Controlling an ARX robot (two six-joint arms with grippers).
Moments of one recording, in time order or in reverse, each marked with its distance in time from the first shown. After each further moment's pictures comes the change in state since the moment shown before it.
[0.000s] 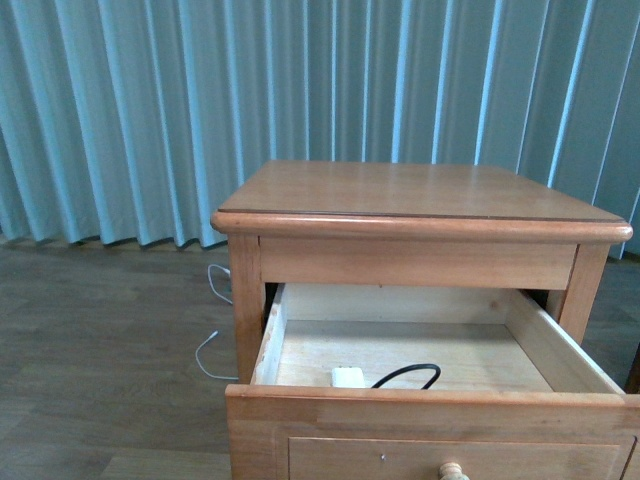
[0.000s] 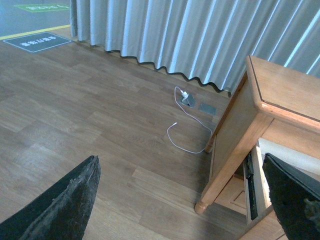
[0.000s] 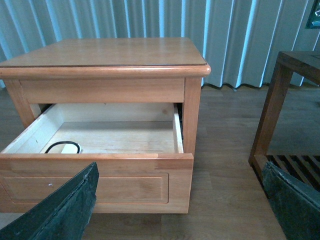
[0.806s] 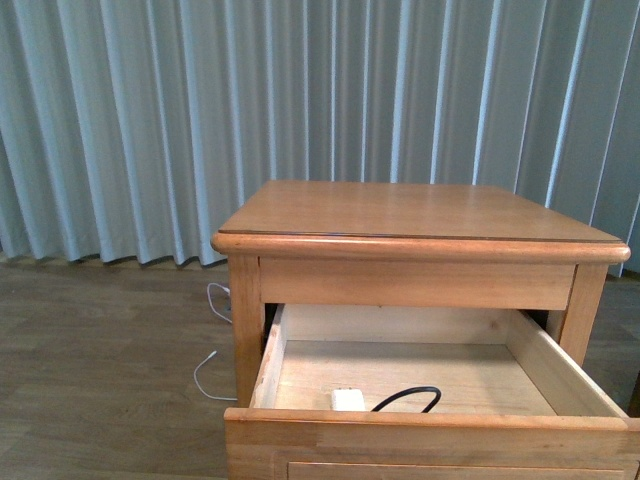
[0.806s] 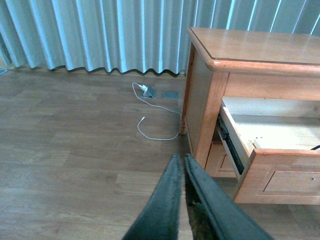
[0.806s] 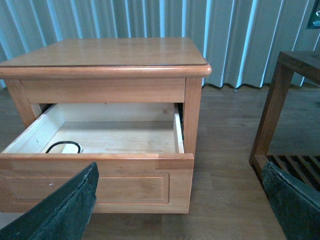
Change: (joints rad) left arm 0.267 -0.183 -0.224 0.103 0.557 0.249; right arm 0.000 0.000 0.000 0.000 0.000 0.000
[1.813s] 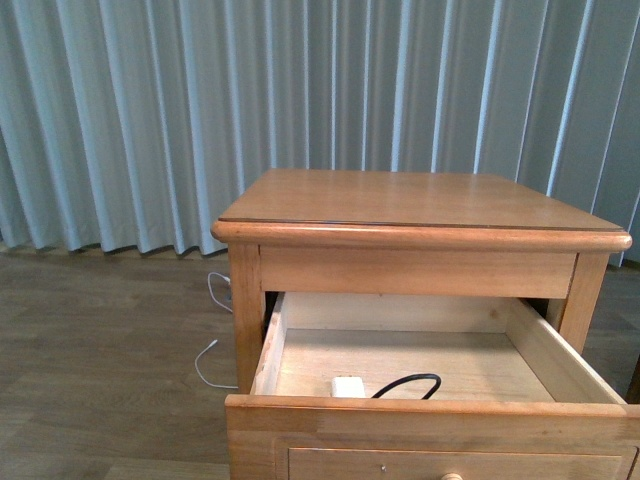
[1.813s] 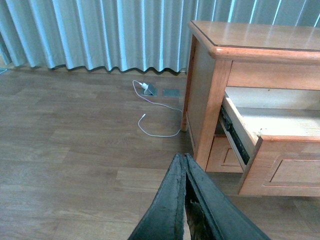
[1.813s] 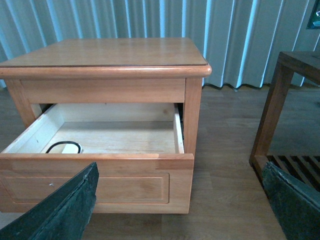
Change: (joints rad) left arm 0.002 -0.106 -0.120 0.024 0.000 0.007; right arm 0.000 0.000 0.000 0.000 0.000 0.000
